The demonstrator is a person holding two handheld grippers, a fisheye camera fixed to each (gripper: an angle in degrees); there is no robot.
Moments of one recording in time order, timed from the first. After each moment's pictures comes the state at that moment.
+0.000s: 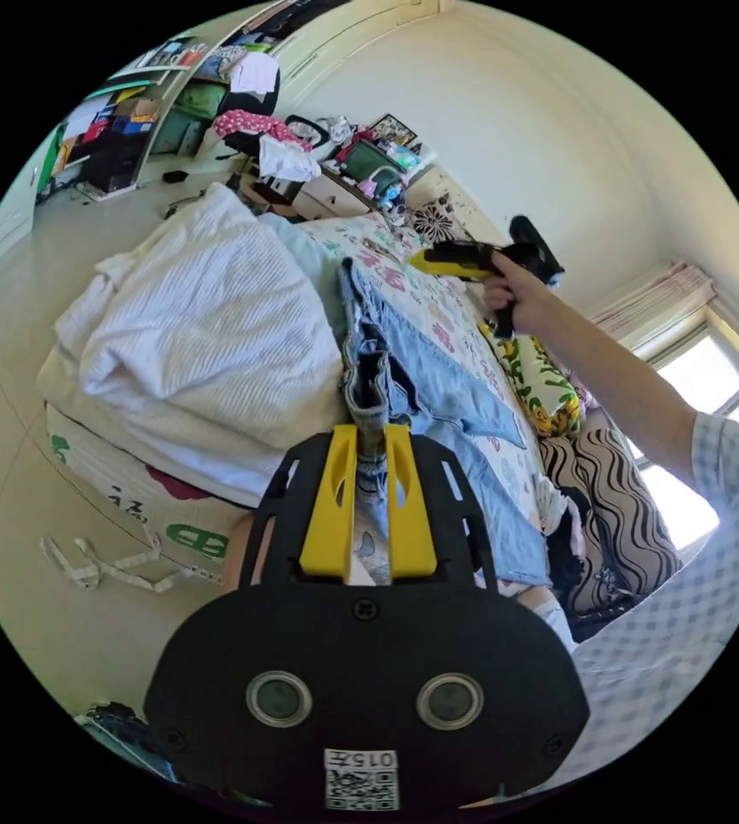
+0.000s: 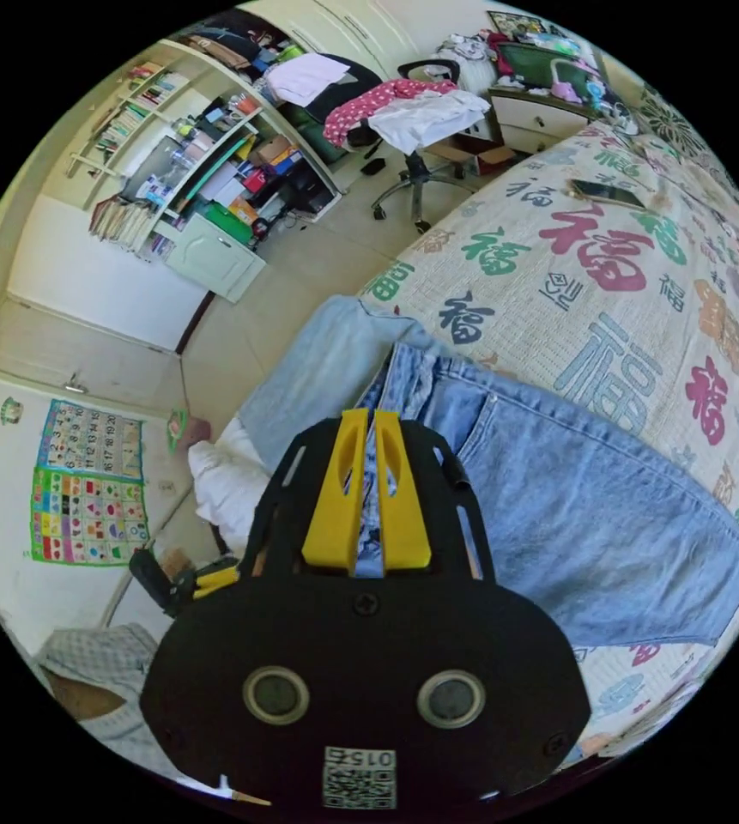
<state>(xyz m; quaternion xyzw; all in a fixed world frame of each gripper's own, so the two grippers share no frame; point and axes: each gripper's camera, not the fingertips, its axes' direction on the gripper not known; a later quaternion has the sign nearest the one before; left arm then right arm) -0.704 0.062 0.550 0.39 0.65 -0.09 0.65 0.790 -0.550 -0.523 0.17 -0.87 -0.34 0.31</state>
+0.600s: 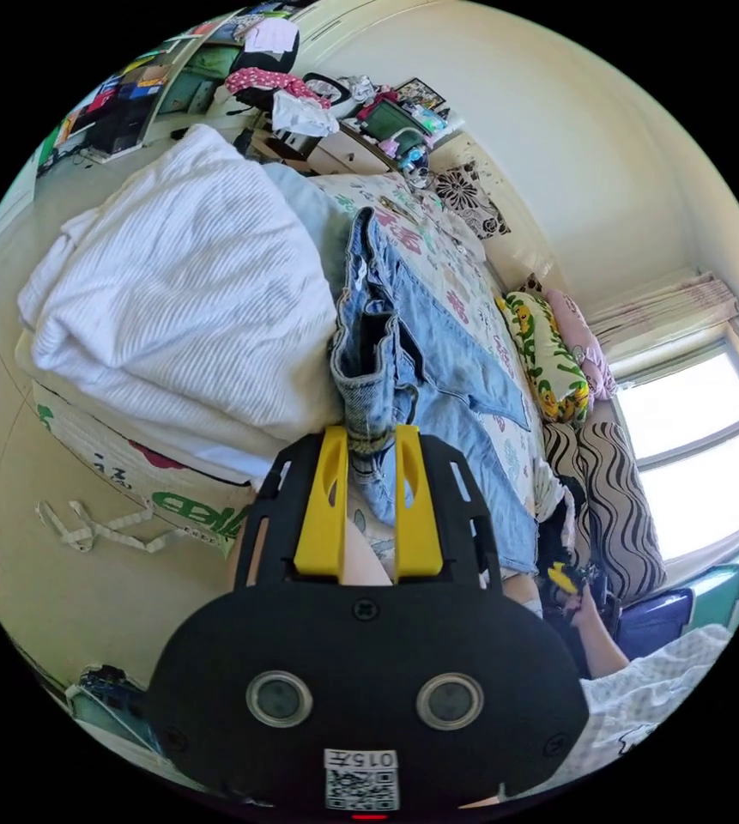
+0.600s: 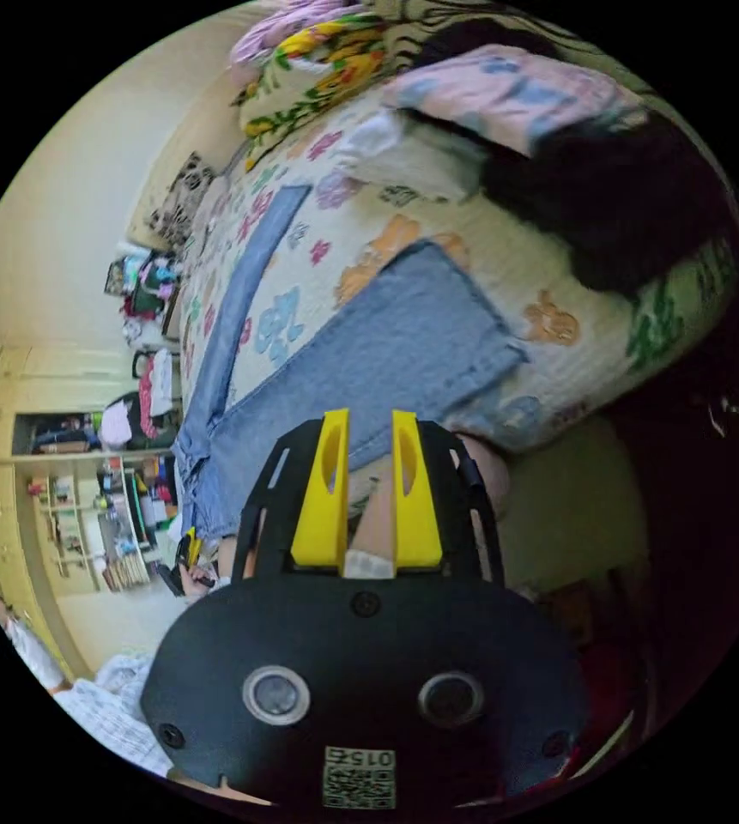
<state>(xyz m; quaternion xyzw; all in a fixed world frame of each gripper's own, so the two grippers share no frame) -0.684 -0.008 0.507 0.30 0.66 -0.07 0.69 0.770 -0.330 0.281 -0.29 -0.86 0.14 0.39</state>
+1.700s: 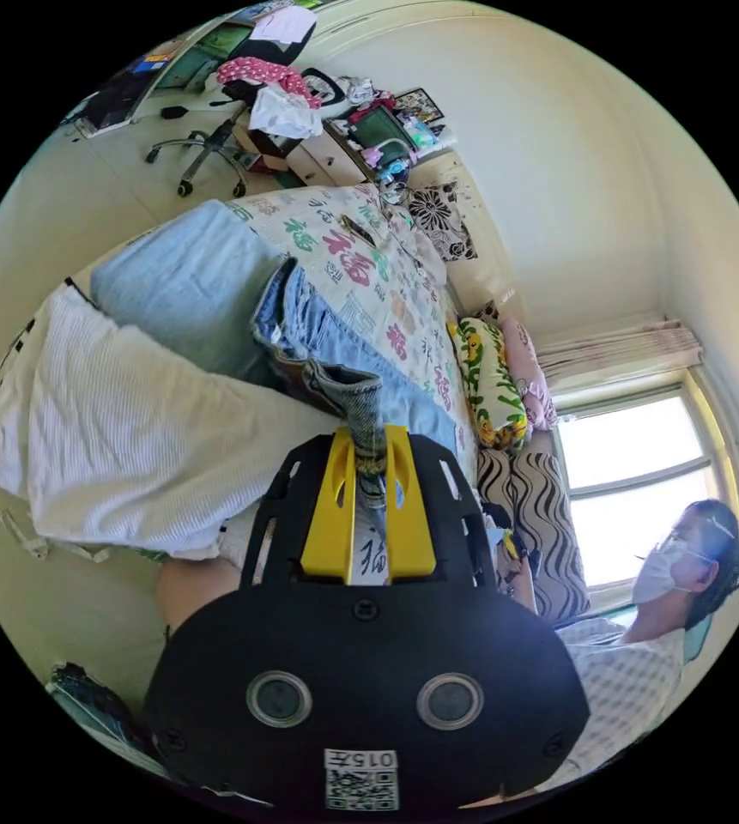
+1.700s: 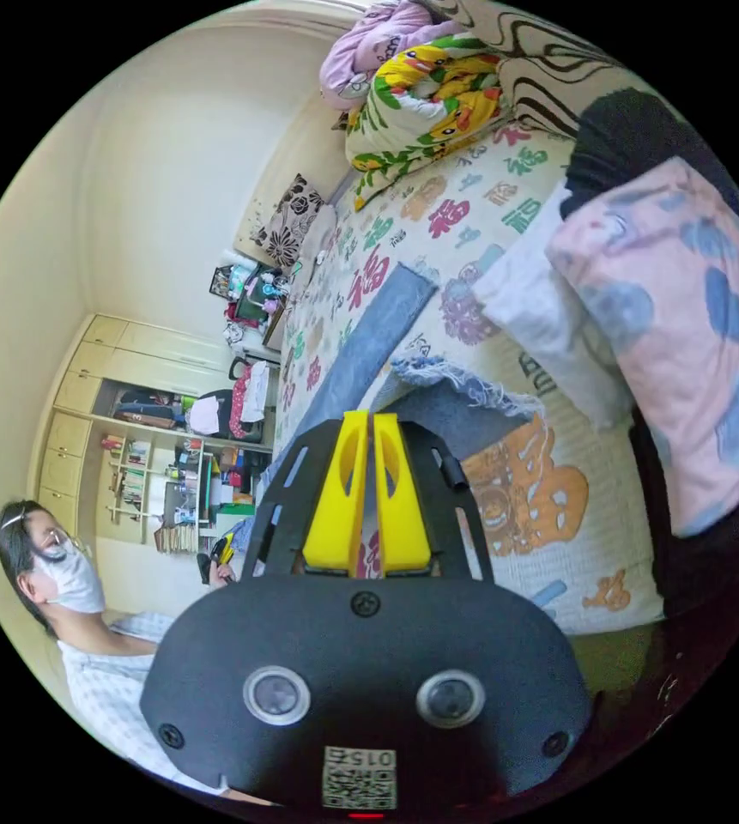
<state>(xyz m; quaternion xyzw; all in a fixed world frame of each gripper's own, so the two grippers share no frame) -0.722 -0.222 0.375 0.28 0.74 -0.07 0.61 0.868 -0.675 0.486 -0.14 -0.94 0.13 0.28</state>
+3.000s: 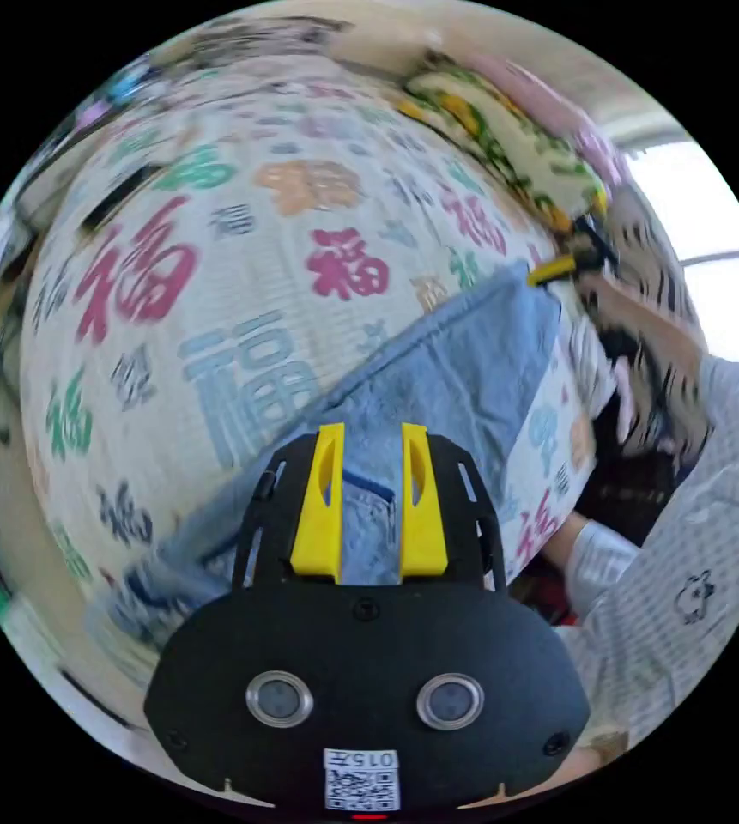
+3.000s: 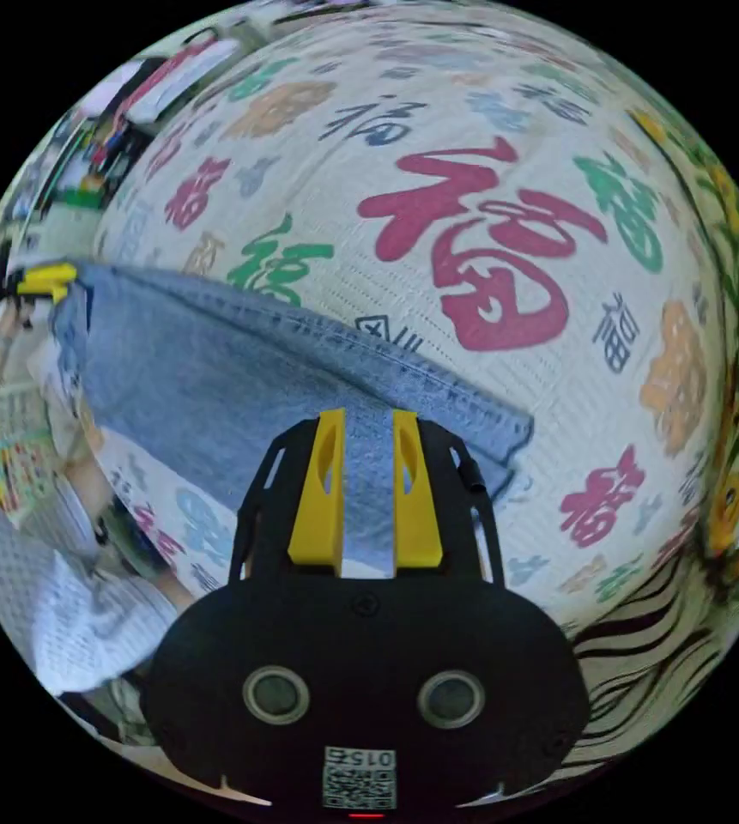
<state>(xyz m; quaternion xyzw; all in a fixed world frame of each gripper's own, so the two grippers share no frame) -0.304 -0.701 -0.049 0.28 0.42 0.37 0.78 0.633 -1.177 -0.004 0.14 -0.70 -0.48 0.51</state>
